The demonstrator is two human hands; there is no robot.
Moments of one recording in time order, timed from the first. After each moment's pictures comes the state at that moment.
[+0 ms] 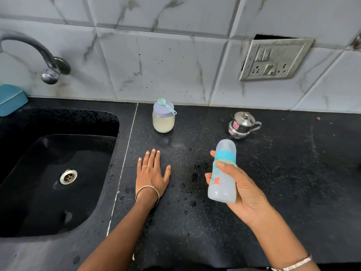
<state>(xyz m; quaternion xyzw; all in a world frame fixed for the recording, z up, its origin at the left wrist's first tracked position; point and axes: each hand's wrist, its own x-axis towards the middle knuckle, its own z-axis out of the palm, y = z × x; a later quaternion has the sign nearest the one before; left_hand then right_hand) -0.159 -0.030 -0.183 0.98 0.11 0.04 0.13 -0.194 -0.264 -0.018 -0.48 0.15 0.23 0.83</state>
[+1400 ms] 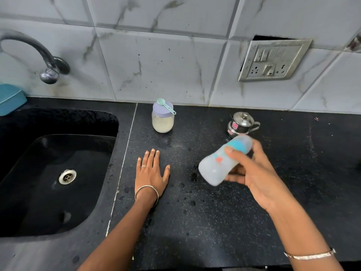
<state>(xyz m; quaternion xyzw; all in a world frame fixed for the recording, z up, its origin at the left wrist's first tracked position) -0.159 -0.030 -0.184 0.98 0.11 0.05 0.13 -0.175 -0.281 0.015 -0.66 0.09 0.12 0.73</state>
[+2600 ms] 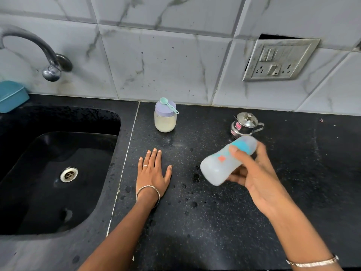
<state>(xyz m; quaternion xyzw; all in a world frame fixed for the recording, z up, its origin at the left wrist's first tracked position) -0.161 -0.030 -0.182 0.98 0.11 0.04 0.13 -0.175 -0.278 0.010 -0.66 0.09 0.12 0.74</state>
